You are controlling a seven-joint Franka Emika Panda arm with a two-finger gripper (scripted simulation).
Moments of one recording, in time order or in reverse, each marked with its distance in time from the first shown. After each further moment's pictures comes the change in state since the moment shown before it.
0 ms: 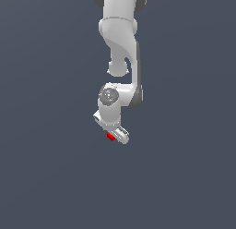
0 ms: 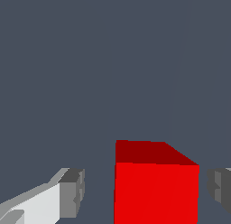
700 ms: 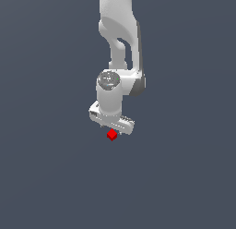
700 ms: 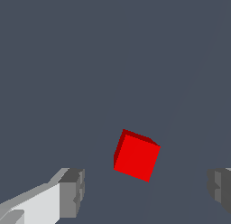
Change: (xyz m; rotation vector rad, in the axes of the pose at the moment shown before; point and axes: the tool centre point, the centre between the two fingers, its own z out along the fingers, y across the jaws) arm 0.004 -0.005 -0.069 0.001 0.021 -0.302
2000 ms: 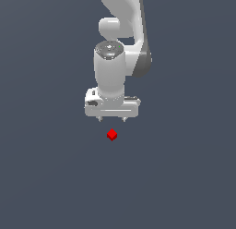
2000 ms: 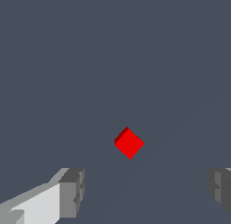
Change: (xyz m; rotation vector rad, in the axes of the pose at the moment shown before) arm 0.005 -0.008 -0.090 0.005 0.026 -0.398
